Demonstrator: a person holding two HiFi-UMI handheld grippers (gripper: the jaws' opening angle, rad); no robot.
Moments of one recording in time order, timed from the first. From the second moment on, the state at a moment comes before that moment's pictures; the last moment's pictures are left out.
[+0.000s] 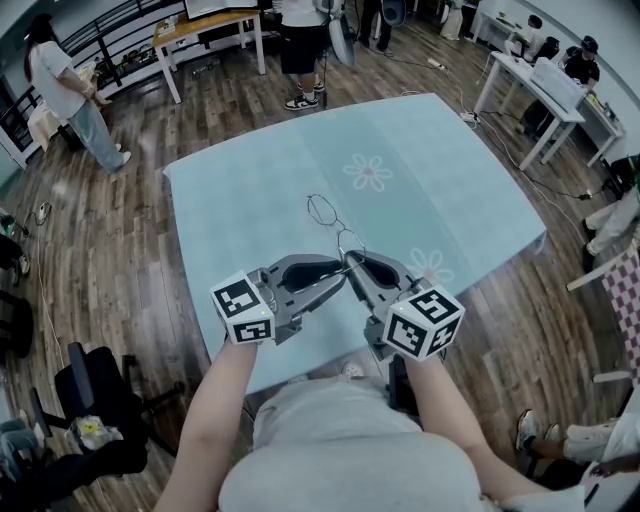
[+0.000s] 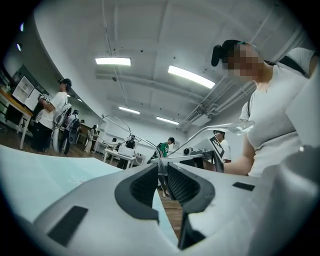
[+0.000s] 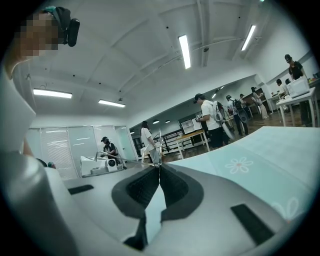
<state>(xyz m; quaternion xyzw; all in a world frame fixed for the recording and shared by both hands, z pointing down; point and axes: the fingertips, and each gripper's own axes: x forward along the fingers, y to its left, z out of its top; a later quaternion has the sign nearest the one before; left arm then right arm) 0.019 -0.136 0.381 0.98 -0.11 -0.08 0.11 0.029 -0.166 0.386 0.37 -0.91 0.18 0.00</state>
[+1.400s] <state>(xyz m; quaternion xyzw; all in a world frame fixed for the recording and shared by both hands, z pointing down) -0.029 -0.100 0.382 0.99 -0.05 -0.06 0.15 0.023 -0.154 0.385 0.33 -0.94 0.09 0.05</state>
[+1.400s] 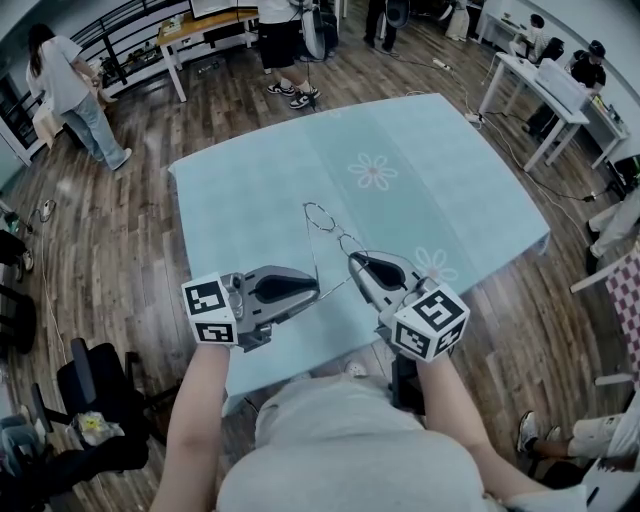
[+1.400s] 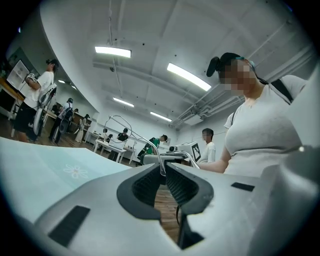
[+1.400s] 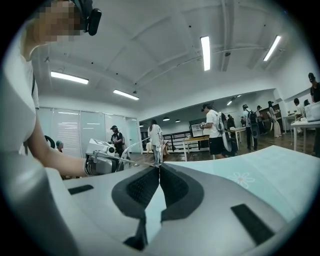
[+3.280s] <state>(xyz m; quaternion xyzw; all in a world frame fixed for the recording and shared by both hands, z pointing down) -0.107 -0.109 0.388 0.98 -0.12 -0.05 0.14 0.044 -0.161 0.400 0.24 -0.96 0.00 0.15</state>
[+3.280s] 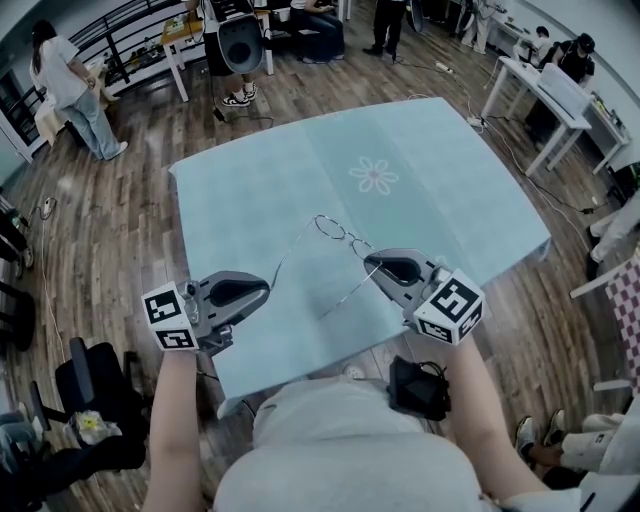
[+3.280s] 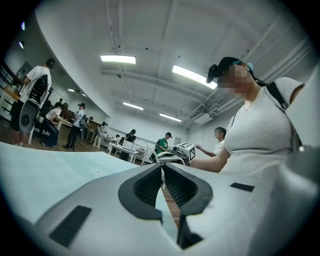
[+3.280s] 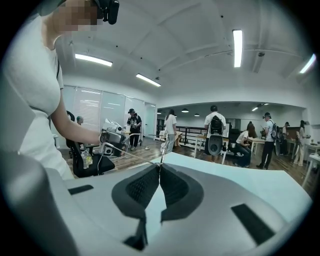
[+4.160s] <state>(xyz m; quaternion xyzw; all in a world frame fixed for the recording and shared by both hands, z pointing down) -0.132 -0.138 0.383 0.94 -0.34 -0.02 -0.01 0.048 -0.165 0.397 0.27 -0.95 0.01 0.13</state>
